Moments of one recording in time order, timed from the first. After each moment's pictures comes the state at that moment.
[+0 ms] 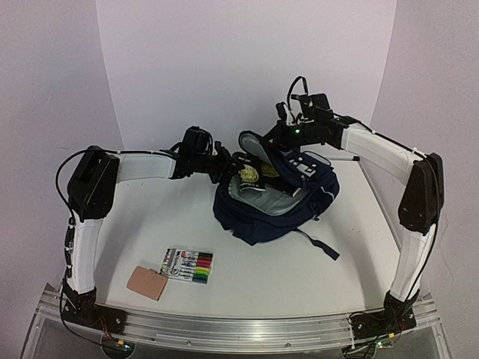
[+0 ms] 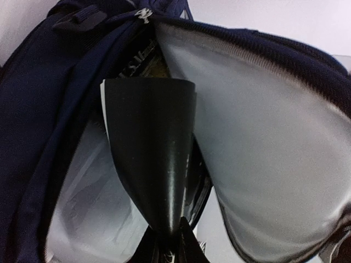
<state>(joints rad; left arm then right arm) -0.61 2.17 1.66 0.07 0.50 -1.17 0.52 1.95 1.84 -0.43 -0.43 0.49</state>
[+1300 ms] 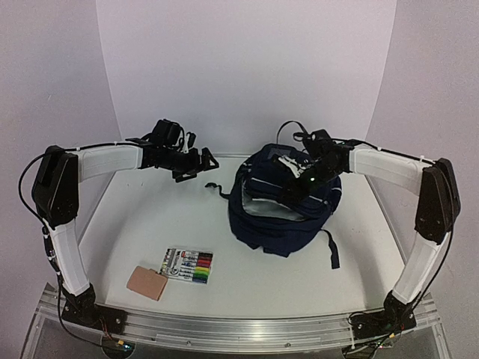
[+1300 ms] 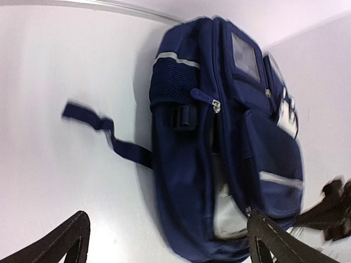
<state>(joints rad) -0.51 1.89 1.48 -0.26 0.33 -0.63 0.53 1.82 1.47 -0.68 -0.49 -0.19</state>
